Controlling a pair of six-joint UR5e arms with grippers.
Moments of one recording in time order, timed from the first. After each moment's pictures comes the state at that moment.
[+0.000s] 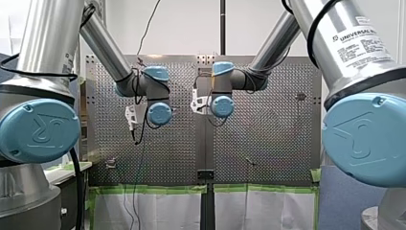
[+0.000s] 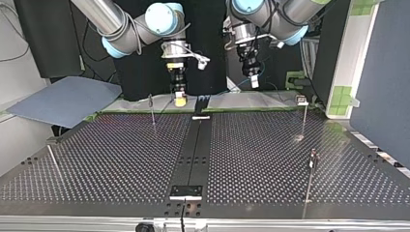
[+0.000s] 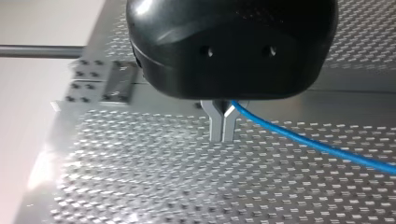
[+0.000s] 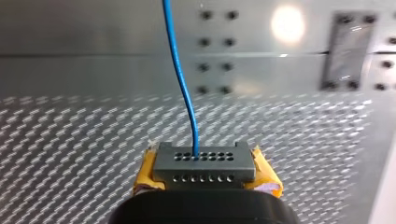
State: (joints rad) left arm -0.55 -1.74 -2.19 -2.20 -2.34 -1.62; right arm 2.37 -1.14 1.73 -0.69 1.89 1.54
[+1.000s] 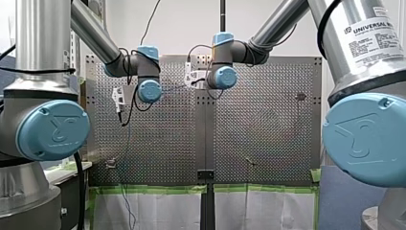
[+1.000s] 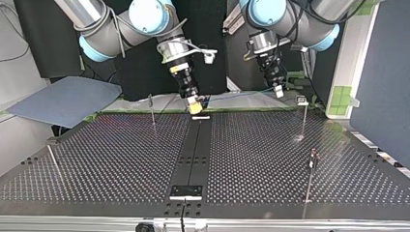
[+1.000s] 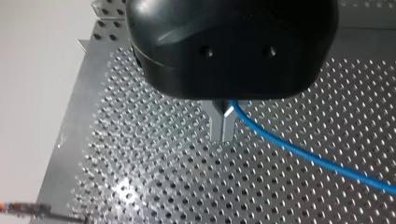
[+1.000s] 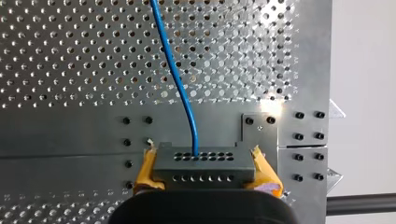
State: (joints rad) left arm -0.41 -1.59 -2.13 -2.49 -2.32 -1.64; right arm 2.37 -1.25 1.62 -0.47 1.63 1.57
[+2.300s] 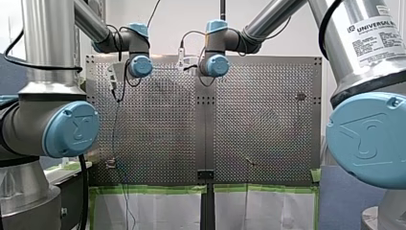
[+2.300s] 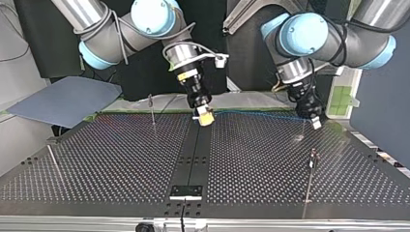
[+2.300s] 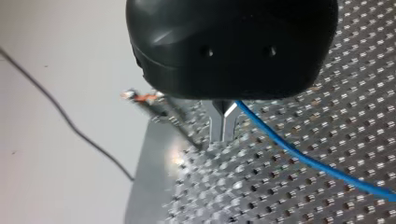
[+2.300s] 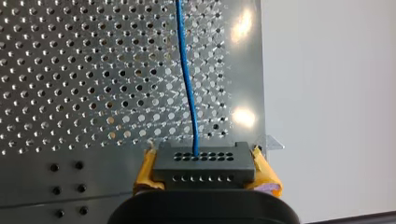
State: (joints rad) left arm -0.21 -1.50 -1.92 -2.70 -2.23 -1.75; right arm 2.41 -1.24 1.49 -0.43 1.63 1.57
